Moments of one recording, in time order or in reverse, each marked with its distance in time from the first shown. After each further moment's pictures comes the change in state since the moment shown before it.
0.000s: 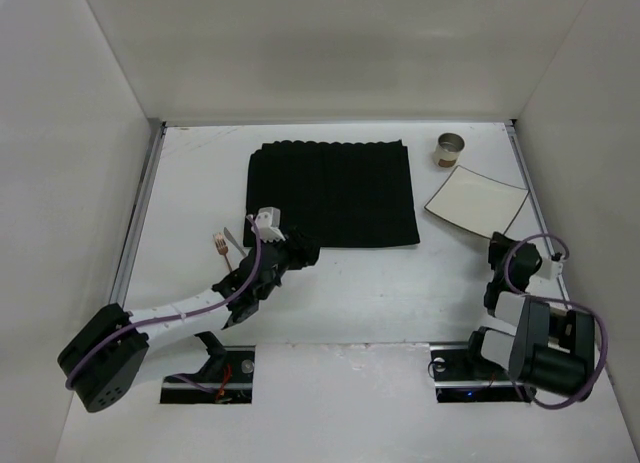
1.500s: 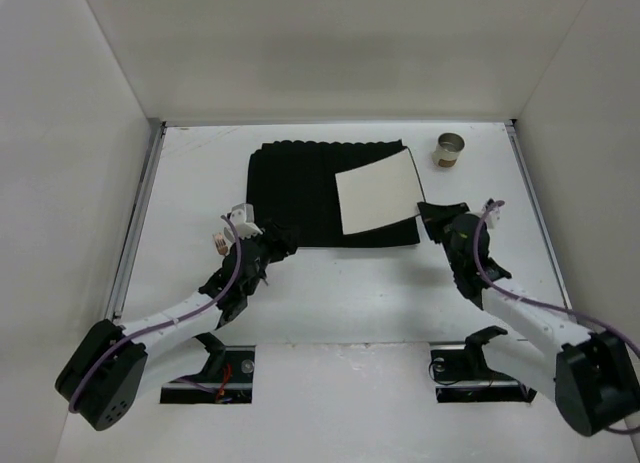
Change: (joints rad) left arm 0.170 -0.063 -0.053 0.006 0.009 -0.021; right arm 0.674 -0.314 0.260 -0.435 0.118 -0.031
